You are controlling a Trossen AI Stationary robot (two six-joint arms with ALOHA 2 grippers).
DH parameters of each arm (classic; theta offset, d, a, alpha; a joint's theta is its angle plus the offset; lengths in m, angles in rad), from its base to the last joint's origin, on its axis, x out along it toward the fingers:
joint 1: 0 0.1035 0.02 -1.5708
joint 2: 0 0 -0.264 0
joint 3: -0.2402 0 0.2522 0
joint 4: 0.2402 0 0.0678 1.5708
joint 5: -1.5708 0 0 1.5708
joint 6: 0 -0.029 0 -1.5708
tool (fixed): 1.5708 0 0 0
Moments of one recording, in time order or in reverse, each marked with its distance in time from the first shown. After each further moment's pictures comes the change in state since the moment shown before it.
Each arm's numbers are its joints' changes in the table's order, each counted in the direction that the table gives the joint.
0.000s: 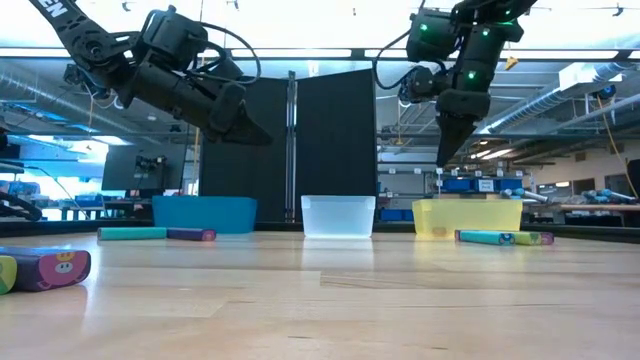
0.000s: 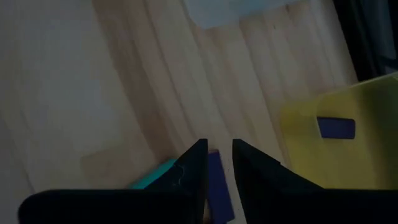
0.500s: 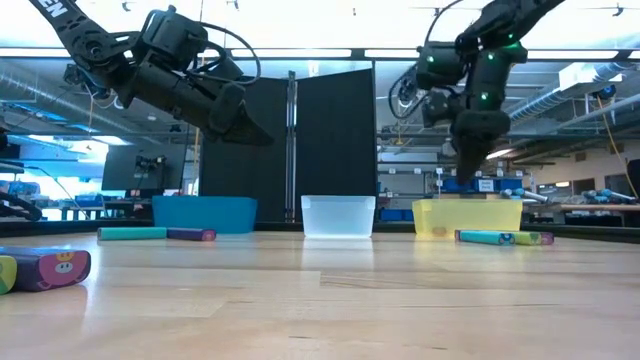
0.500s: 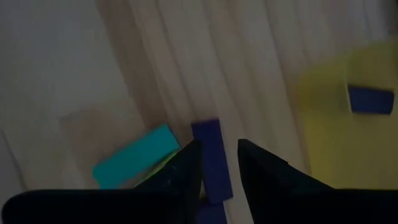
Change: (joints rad) left arm 0.000 0.000 0.000 0.000 0.000 -0.016; right arm -0.122 0.001 0.091 -0.001 0.113 0.118
